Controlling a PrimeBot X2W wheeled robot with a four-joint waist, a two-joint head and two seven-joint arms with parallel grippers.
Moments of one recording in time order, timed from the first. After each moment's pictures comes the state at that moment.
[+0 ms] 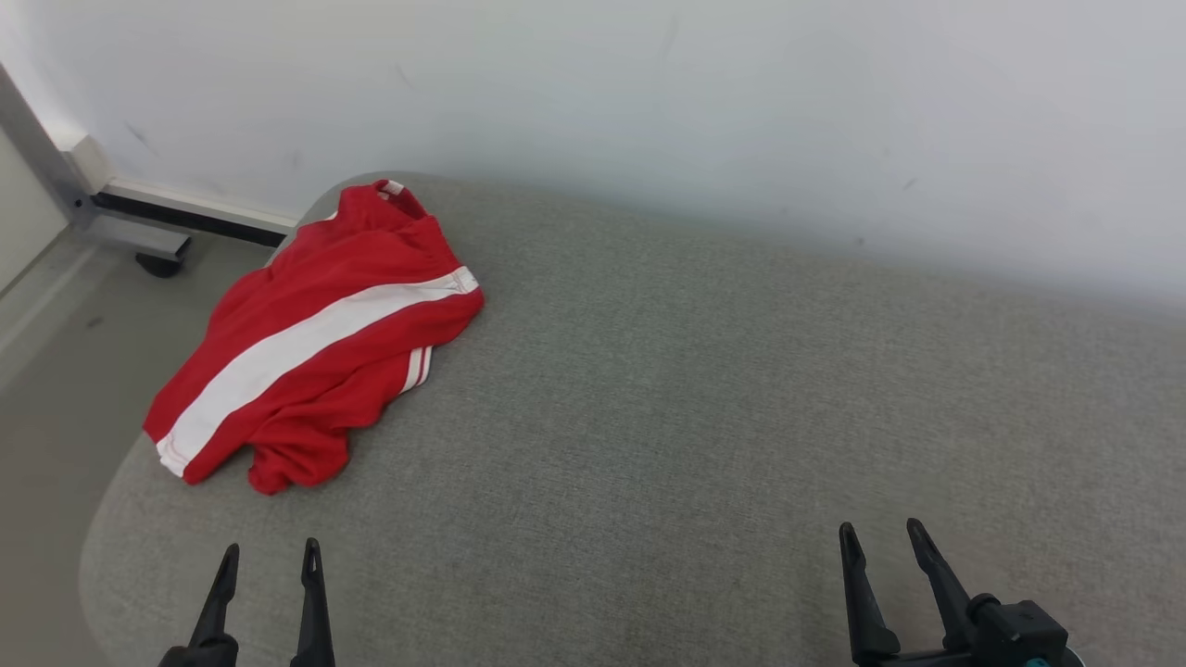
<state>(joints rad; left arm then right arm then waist) 0.02 0.05 0.07 0.19 -0.06 -0.09 -0.26 0.03 -0.05 -0.01 0.23 0.14 0.13 -0.26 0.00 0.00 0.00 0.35</state>
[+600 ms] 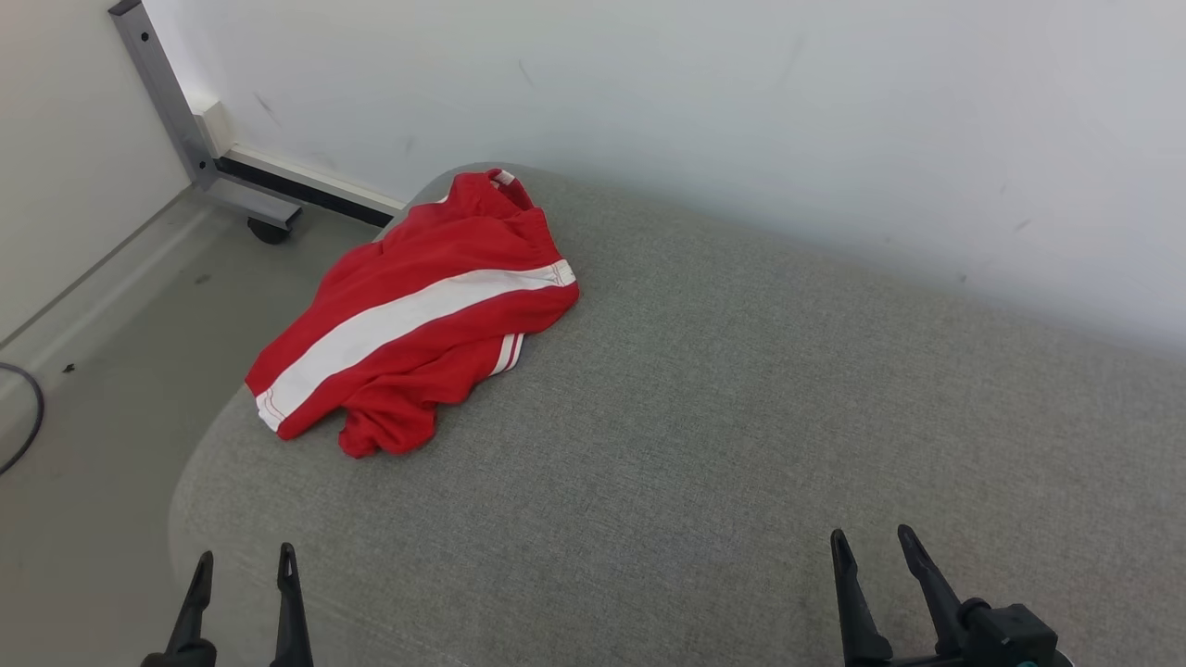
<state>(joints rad) 0.02 0.05 0.11 0.20 -0.05 -0.07 -0.26 0.03 -0.05 0.00 0.25 0.14 0.13 -0.26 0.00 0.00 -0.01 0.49</state>
